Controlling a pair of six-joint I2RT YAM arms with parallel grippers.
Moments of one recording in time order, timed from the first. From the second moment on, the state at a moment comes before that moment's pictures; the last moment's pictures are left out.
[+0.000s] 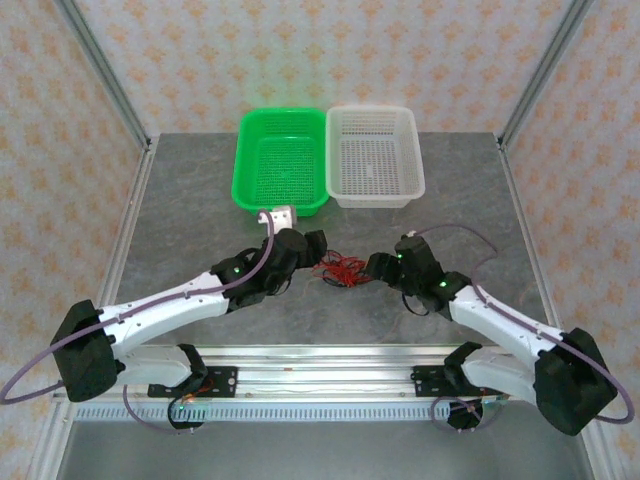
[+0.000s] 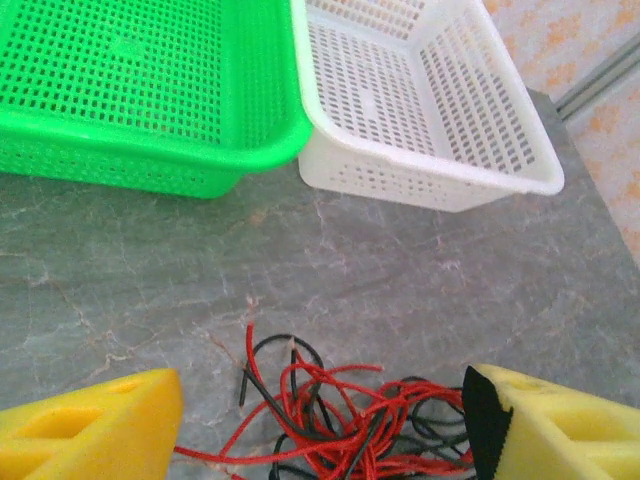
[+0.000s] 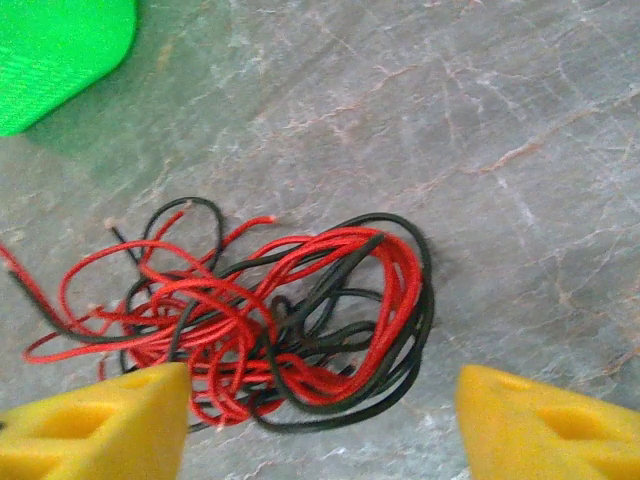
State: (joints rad) left arm -0.89 1.23 0.87 -0.25 -0.50 -0.82; right arm 0.57 1.05 0.53 -0.28 0.00 0.85
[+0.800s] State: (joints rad) left arm -1.02 1.28 0.79 -0.33 -0.50 -0.94; right arm 0.68 1.23 0.42 -0.11 0.01 1.17
